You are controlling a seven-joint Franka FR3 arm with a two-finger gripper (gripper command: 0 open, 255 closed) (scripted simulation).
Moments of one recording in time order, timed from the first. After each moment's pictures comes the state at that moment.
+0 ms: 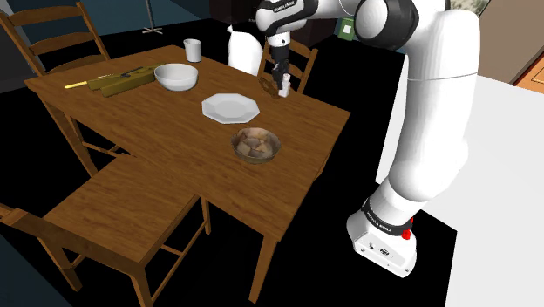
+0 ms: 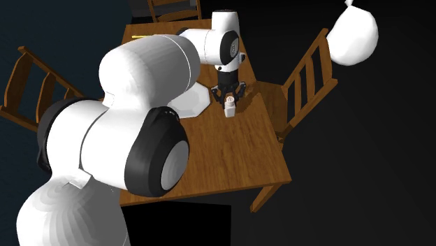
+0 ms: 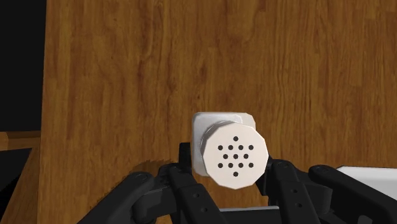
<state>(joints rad) -0.16 0.47 -0.17 -1.52 -0.09 1.80 -0.55</state>
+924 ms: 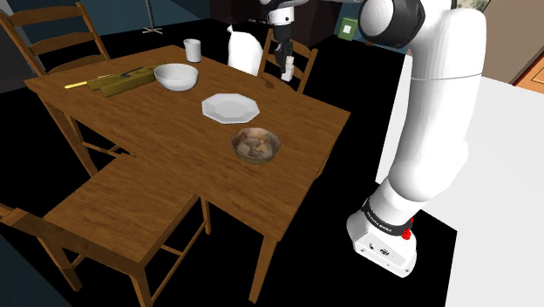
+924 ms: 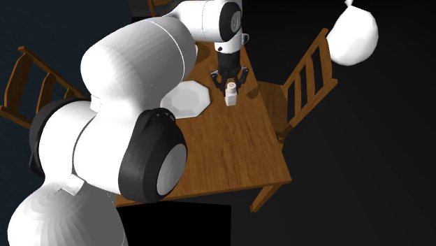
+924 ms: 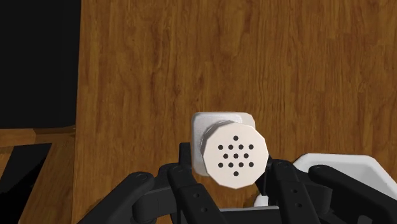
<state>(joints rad) -0.16 0.44 -0.17 -1.38 -0.09 1.63 -0.57</state>
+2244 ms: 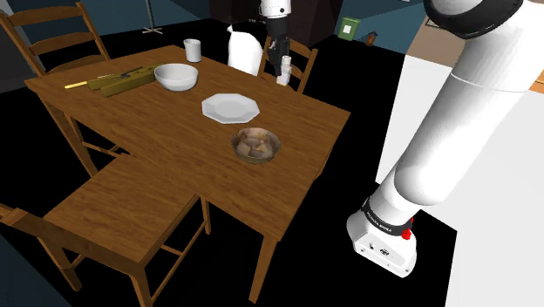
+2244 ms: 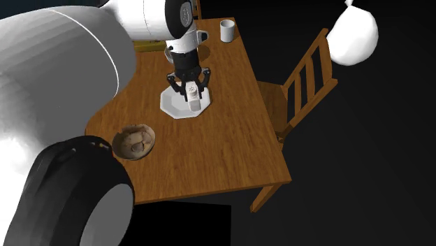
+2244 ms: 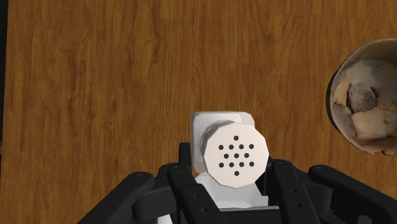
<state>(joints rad) -0.02 0.10 -0.10 -1.74 -0.11 1.62 -0.37</state>
